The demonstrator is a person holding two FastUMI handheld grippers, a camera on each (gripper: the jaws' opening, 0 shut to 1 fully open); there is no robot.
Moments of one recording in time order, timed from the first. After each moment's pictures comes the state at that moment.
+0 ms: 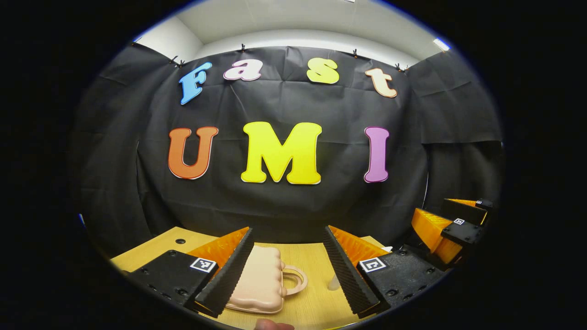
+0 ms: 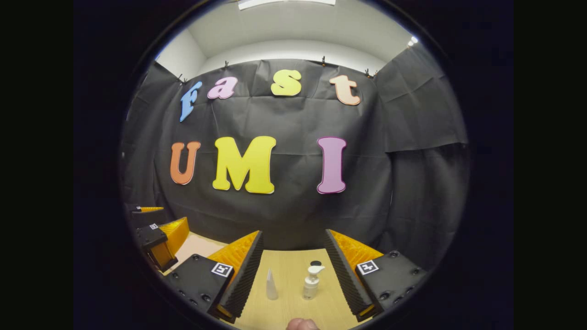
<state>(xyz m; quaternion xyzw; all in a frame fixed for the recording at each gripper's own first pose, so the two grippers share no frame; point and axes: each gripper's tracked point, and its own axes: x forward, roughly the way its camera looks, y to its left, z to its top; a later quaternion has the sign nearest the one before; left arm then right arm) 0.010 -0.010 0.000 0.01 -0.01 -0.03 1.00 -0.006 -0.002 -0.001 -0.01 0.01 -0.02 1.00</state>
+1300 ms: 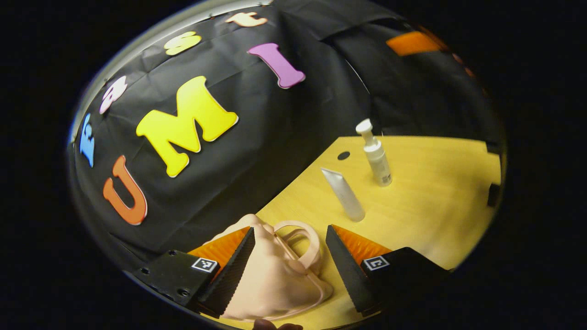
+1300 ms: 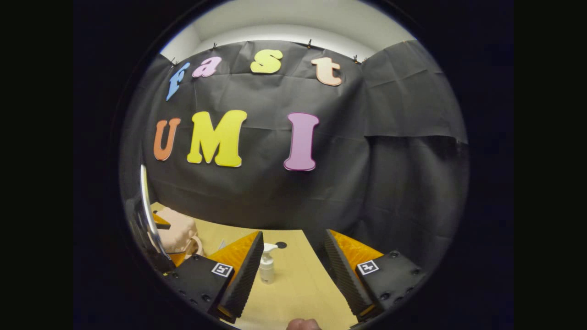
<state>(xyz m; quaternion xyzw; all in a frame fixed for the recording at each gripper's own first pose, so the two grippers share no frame) 0.071 -0.040 -0.194 0.40 0.16 -0.18 0.88 -0.015 -0.125 -0.057 -0.04 0.07 -0.09 0.99</state>
